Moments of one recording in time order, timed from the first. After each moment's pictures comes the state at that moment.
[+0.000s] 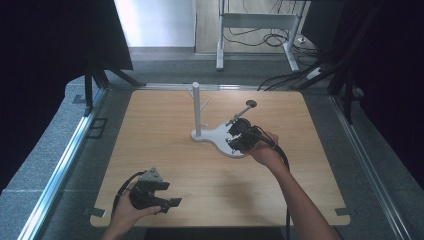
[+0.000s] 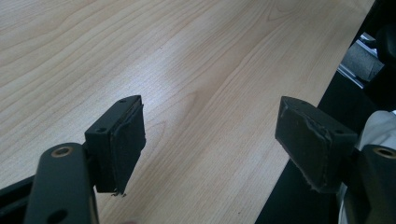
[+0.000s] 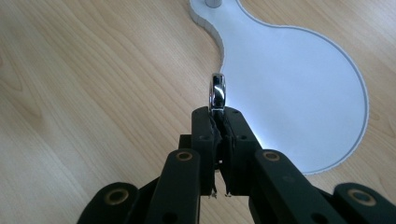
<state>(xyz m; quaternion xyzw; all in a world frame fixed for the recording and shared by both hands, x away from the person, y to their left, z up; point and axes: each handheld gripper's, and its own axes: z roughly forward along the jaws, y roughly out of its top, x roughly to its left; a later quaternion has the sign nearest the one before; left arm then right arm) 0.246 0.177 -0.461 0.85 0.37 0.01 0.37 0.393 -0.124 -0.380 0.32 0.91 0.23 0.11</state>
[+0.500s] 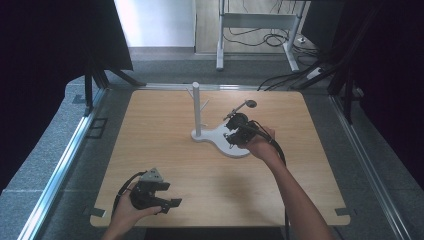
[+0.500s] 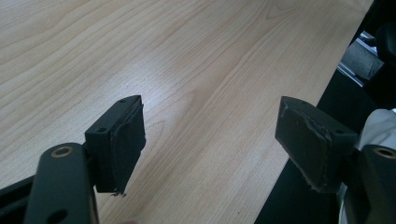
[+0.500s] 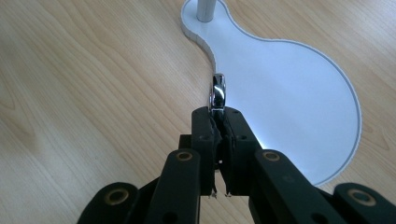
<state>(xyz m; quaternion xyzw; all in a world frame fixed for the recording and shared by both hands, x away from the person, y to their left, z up) 0.246 0.176 -0.462 0.85 0.37 0.01 0.37 0.410 -0.117 -0.377 0.33 0.91 0.23 0.11</state>
